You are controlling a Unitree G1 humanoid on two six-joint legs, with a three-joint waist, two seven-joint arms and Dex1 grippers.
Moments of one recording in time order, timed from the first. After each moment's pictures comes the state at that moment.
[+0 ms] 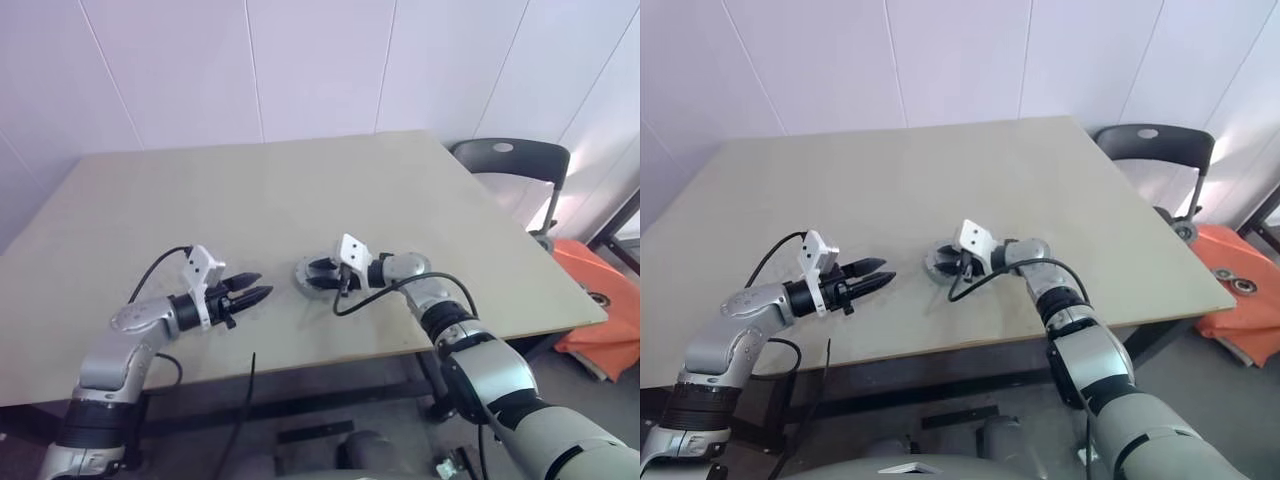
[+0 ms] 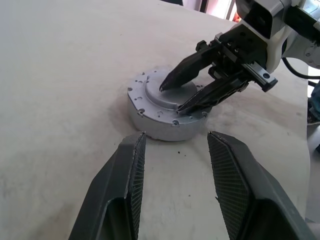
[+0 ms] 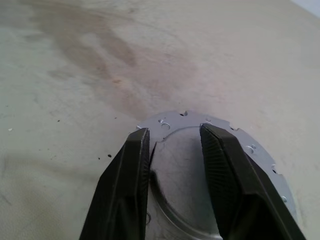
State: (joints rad) left arm -0.14 0.55 0.05 -0.10 -0.47 0.47 -0.87; right arm -0.84 -0.17 0.19 1.11 -0.08 -0.39 1.03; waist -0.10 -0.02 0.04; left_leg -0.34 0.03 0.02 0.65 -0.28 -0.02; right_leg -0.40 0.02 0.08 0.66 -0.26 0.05
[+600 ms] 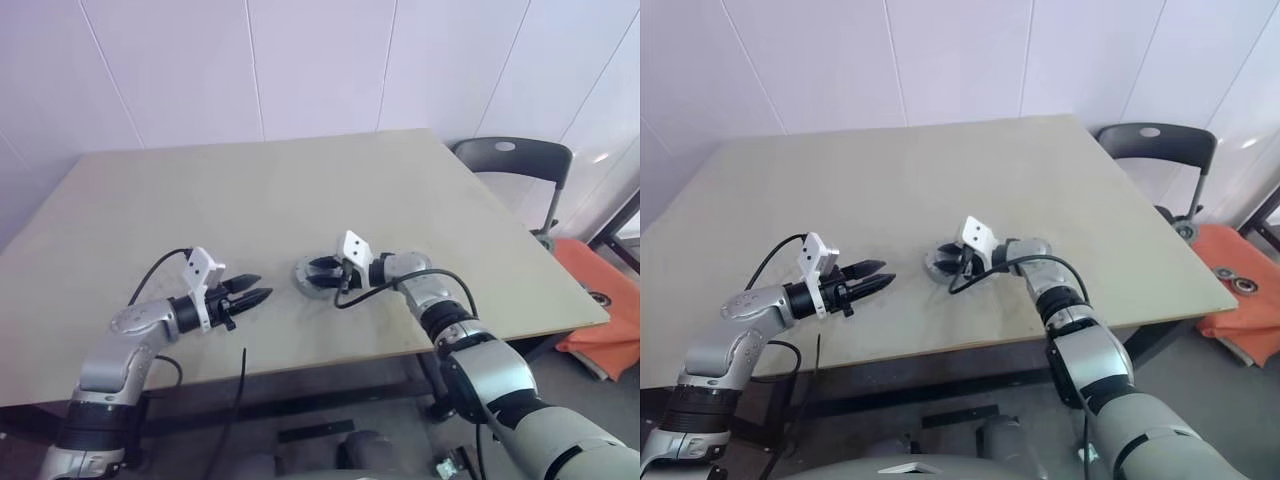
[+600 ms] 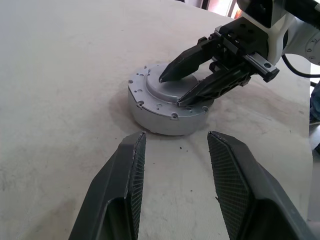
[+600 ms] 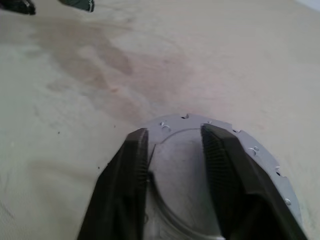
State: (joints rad) left arm -0.14 0.55 0.05 -0.10 -0.47 0.47 -0.87; right arm -0.84 -0.17 0.15 1.11 -0.02 -0.32 1.07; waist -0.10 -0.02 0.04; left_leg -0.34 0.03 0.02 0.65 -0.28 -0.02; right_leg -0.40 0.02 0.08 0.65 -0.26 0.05
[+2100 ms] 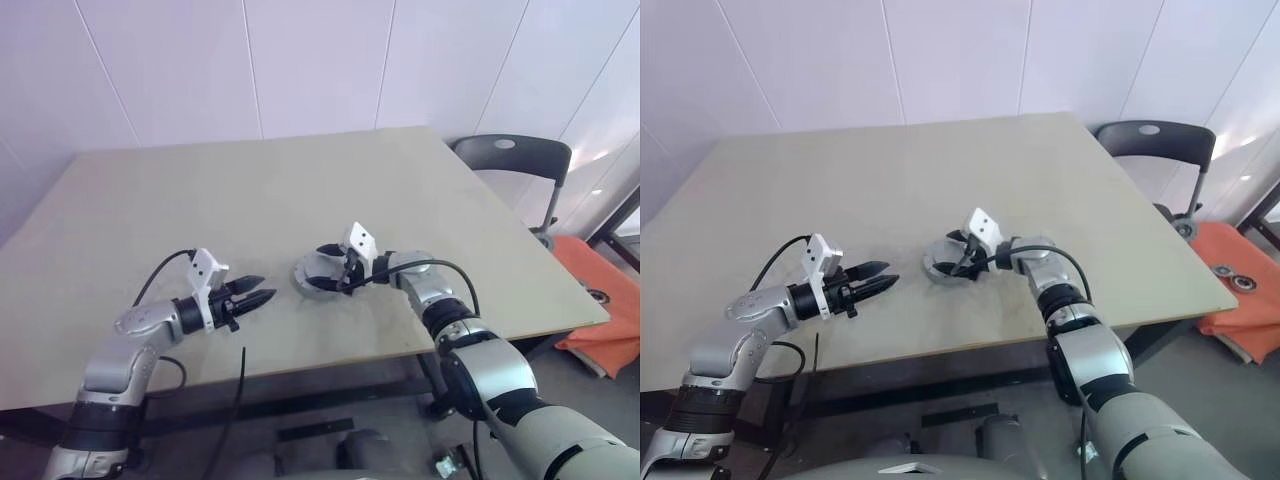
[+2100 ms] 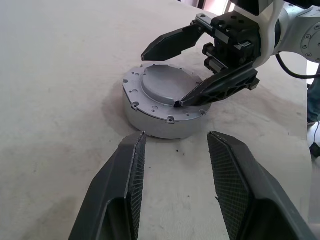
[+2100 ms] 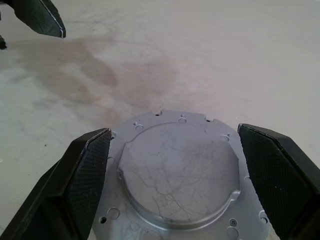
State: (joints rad) left arm -0.14 0.53 0.04 -0.10 -0.47 0.47 -0.87; right arm -0.85 -0.17 0.11 1.10 -0.01 -0.24 1.06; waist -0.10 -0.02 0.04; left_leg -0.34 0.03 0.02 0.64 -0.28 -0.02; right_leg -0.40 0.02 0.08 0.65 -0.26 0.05
